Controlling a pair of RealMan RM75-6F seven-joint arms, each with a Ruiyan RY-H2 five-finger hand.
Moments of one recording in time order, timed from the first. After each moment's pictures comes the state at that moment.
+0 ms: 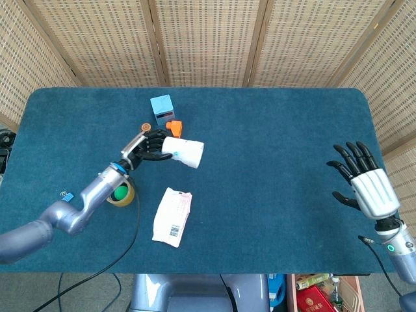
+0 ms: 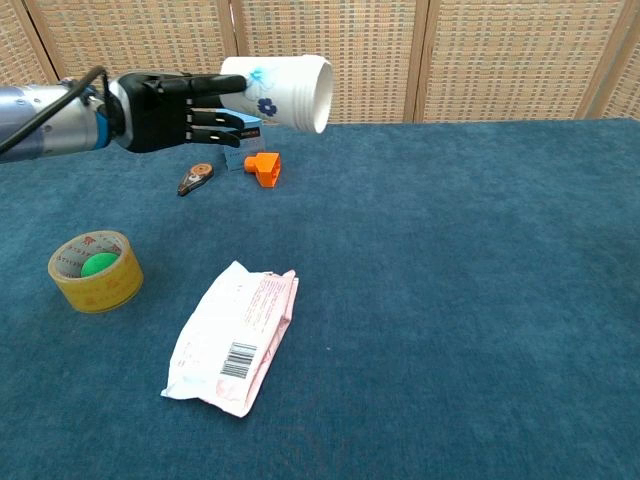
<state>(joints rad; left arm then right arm) -0.92 -1.51 -0.29 -1.14 1.41 0.61 -1.56 0.34 -1.19 0.15 -1.21 -1.72 1.51 0.19</state>
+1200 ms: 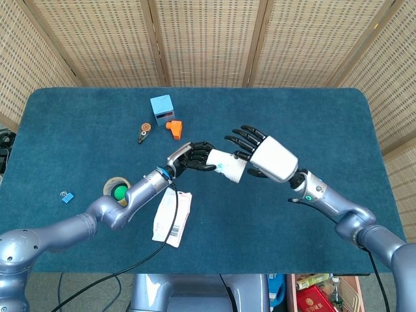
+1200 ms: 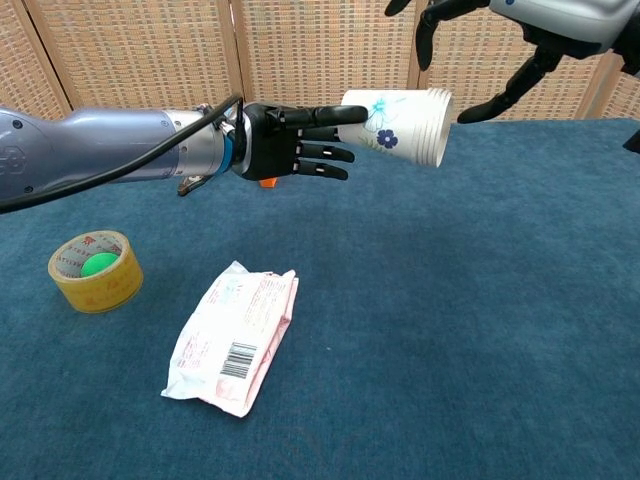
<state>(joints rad) -1.10 -1.70 -0.34 -1.03 1.37 0.46 -1.56 0.86 -1.50 0.13 -0.83 -1.89 1.43 0.36</state>
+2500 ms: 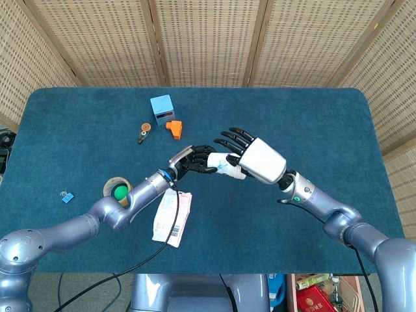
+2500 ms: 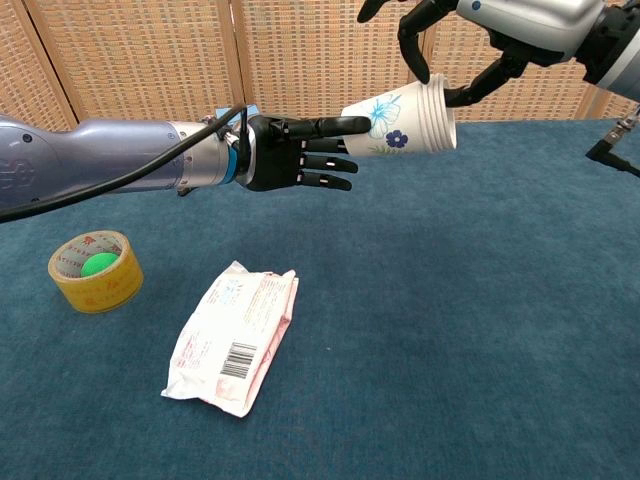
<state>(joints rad) -1.11 -1.73 -0.32 -1.01 1.40 0.46 -1.63 0.91 -1.56 0.07 -0.81 -1.83 1.48 0.34</state>
